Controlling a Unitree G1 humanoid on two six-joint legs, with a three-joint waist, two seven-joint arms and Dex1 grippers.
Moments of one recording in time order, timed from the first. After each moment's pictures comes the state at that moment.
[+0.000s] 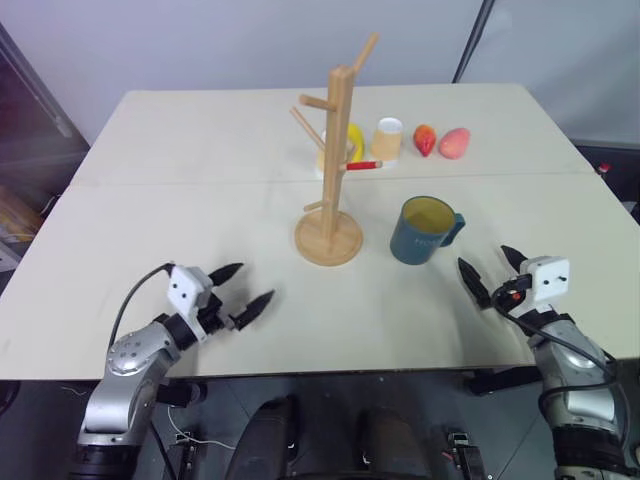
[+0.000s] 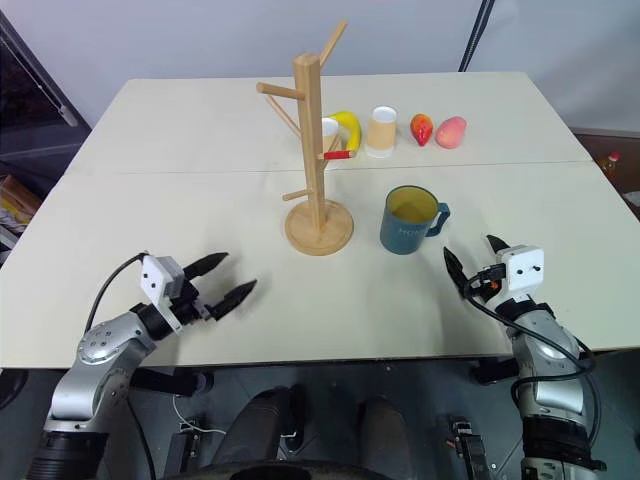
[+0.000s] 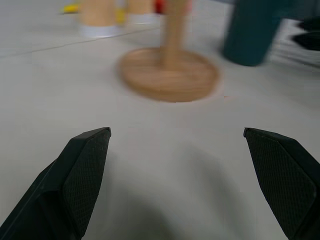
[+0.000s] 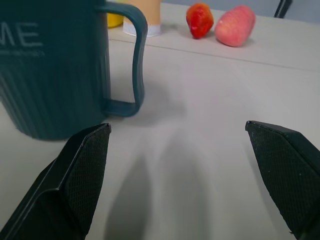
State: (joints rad) left arm 0.07 0.45 0.06 -0.24 -0.42 0.16 -0.81; right arm -0.05 -0.47 -0.32 0.14 0.31 -0.09 0.55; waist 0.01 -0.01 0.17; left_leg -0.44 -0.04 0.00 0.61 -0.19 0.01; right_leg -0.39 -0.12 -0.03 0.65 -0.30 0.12
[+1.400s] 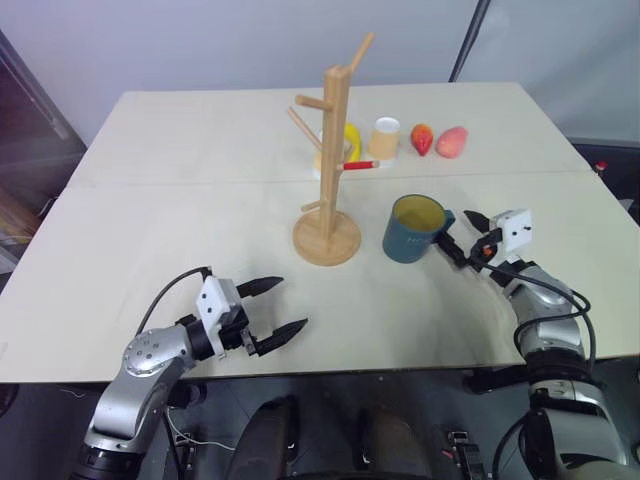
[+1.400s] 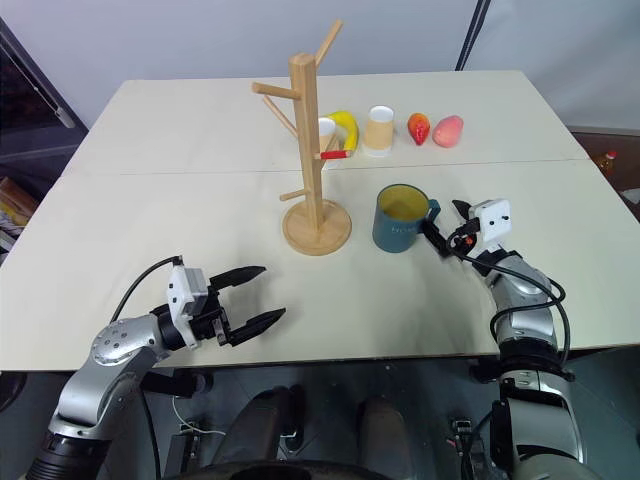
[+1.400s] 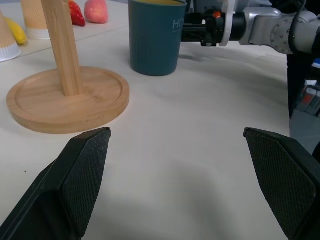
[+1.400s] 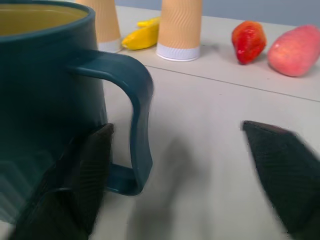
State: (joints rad) left arm 0.07 0.48 -0.03 -0.33 -0.42 0.17 -0.89; right arm -0.44 -0.49 -0.24 0.59 0.28 -0.15 0.76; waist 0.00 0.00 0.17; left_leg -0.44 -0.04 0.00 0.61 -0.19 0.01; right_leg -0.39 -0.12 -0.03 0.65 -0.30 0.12
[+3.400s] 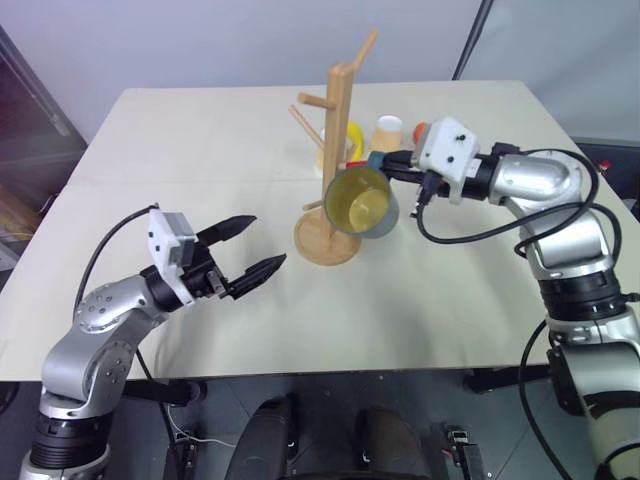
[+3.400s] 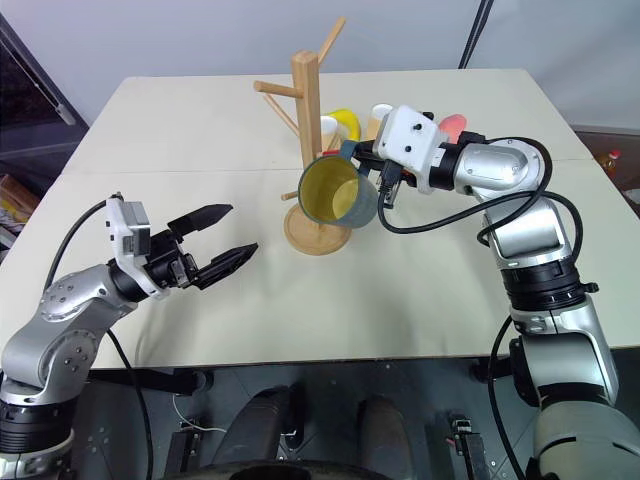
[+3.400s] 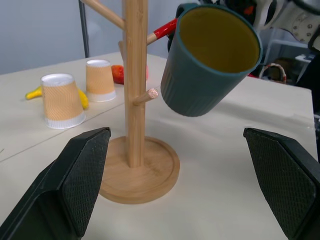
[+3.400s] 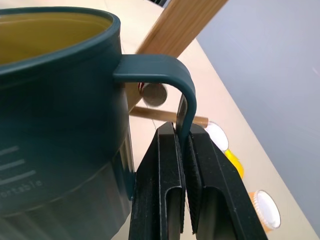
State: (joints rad) left arm -0.11 0.56 0.17 -0.45 -0.69 0.41 -0.78; right arm -0.80 -0.68 0.13 0.04 0.10 0.16 0.94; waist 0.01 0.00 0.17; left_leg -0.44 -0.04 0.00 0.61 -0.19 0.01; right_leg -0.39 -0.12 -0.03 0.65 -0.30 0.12
